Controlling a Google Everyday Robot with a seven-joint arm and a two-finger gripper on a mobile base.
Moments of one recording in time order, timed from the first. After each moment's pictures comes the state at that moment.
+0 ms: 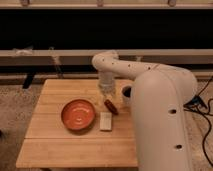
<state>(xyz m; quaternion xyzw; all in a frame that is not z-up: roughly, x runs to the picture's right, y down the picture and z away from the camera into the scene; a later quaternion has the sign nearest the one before) 0.013 0.074 0.831 -0.40 0.19 0.37 0.82</state>
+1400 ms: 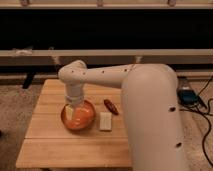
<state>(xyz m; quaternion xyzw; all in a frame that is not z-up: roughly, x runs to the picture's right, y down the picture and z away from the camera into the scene) -0.171 0.139 0.788 -0.44 0.05 0.22 0.87</state>
